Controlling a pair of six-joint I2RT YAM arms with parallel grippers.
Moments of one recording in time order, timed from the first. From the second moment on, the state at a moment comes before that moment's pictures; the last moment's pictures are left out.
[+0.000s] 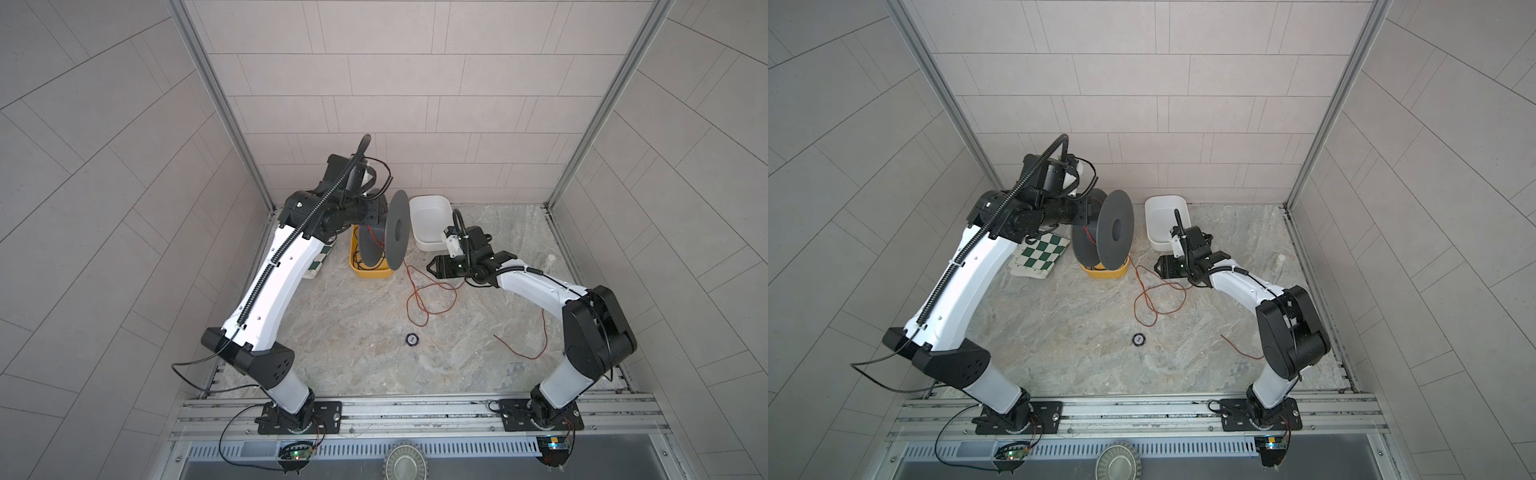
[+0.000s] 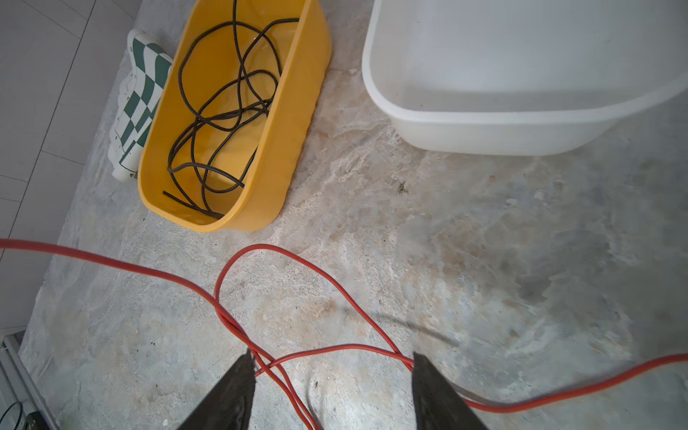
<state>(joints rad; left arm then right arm) -0.47 1.62 2.09 -1.14 -0.06 -0.29 0.42 1.66 1.13 -0.29 -0.26 0.32</state>
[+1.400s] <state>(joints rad) -0.40 1.53 2.26 -1.19 -0.08 -0.31 -0.06 1.57 1.09 -0.38 -0.20 0.43</state>
